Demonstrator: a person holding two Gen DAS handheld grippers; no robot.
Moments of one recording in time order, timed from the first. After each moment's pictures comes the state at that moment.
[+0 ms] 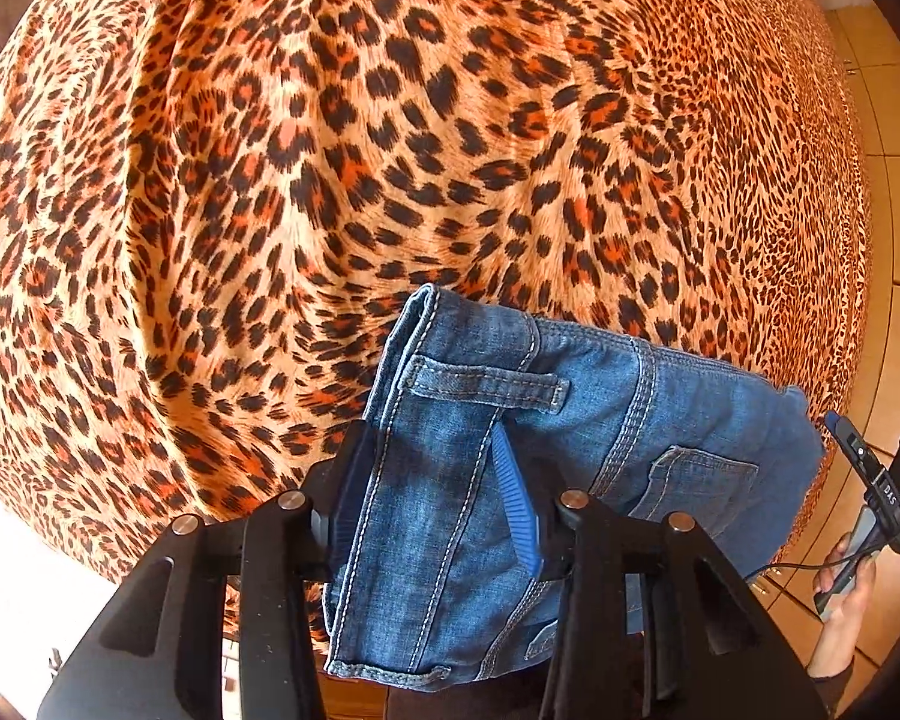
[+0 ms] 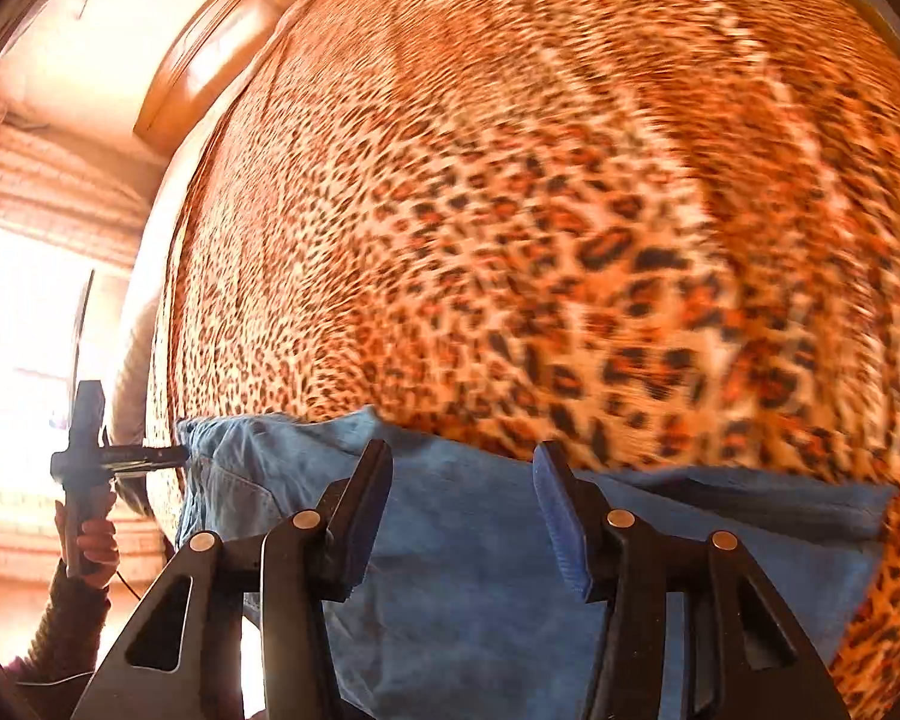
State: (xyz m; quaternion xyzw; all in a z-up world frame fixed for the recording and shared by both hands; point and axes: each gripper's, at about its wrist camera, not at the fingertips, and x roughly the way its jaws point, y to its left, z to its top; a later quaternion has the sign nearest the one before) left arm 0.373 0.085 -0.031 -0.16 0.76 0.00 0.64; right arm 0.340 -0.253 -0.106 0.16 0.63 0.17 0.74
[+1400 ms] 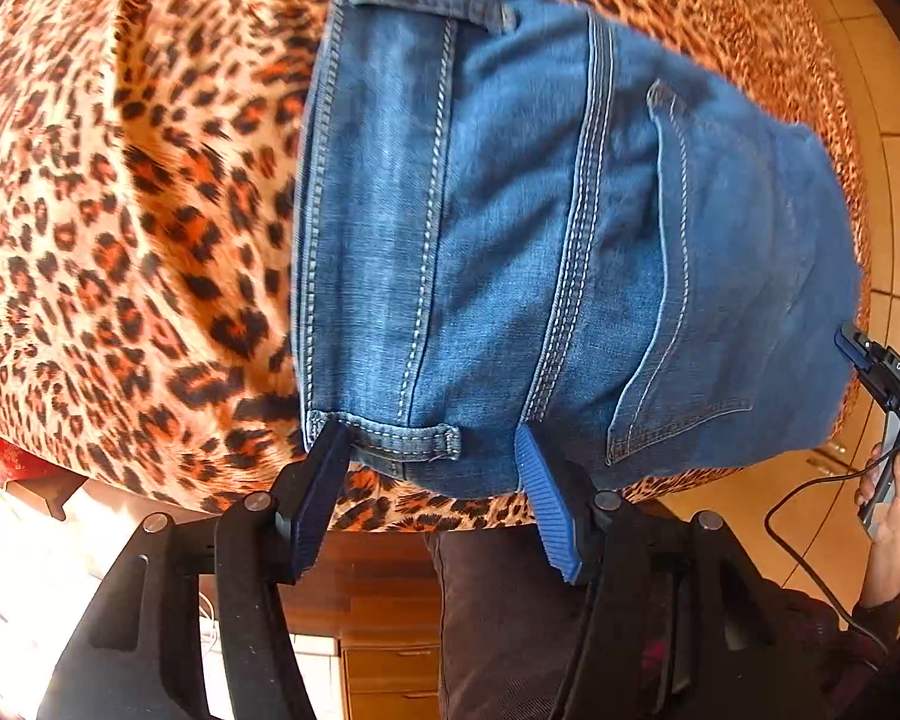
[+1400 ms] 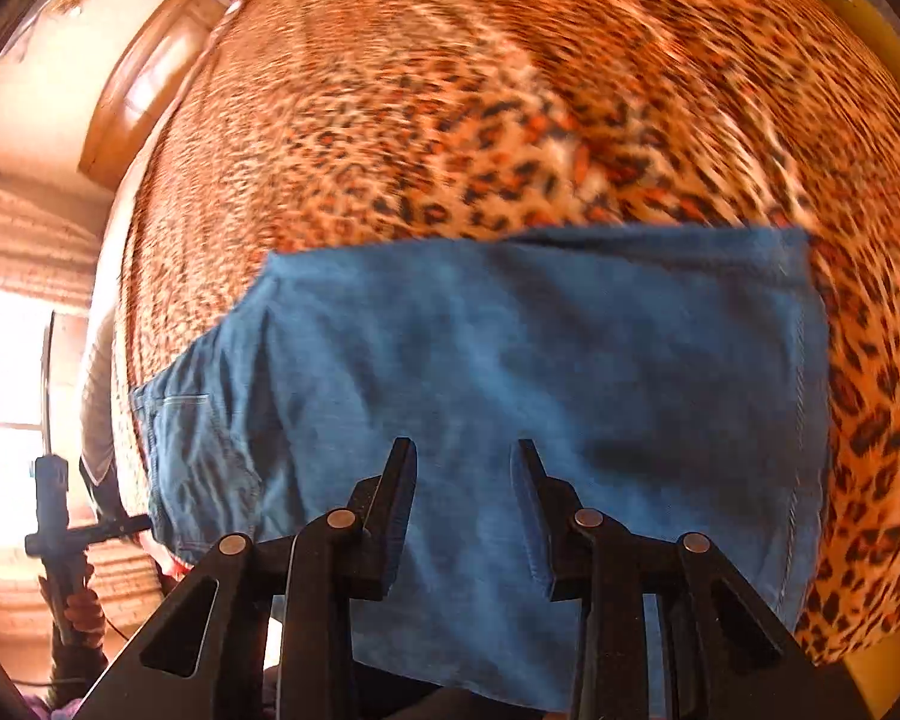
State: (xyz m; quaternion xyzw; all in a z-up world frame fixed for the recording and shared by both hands) left arm 0.272 0.051 -0.009 -0.07 0.78 -0.06 0.62; right arm 0.202 -0.348 -0.134 0.25 0.64 0.00 0.73
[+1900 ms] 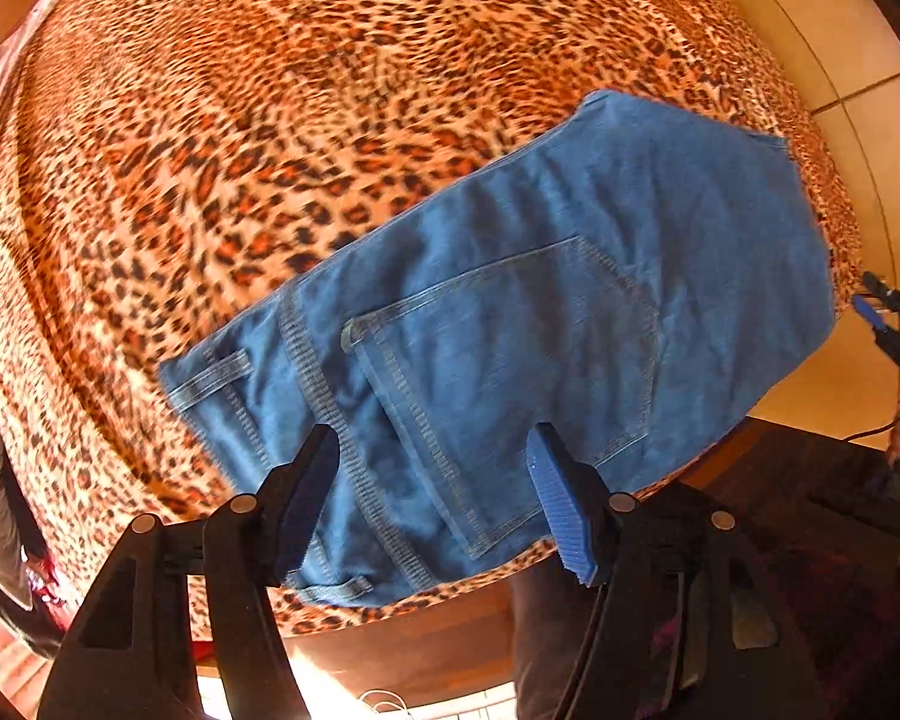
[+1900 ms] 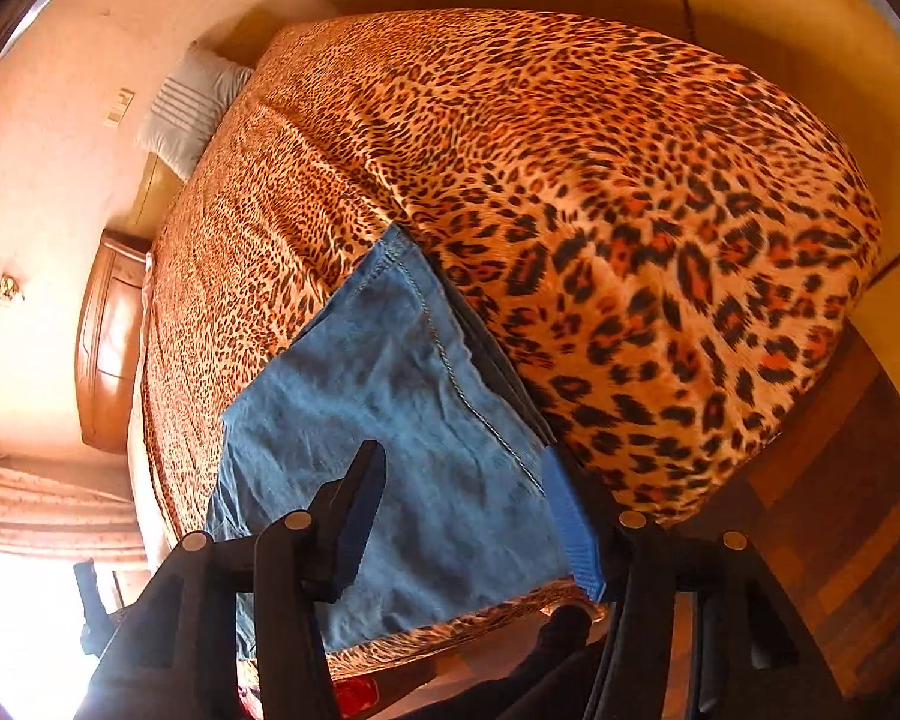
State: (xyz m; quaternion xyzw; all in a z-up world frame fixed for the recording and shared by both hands) left arm 0.342 -0.090 0.080 0.14 0.70 -0.22 0.66; right arm 0.042 -0.443 -0.099 0.45 0.47 -0.13 0.75
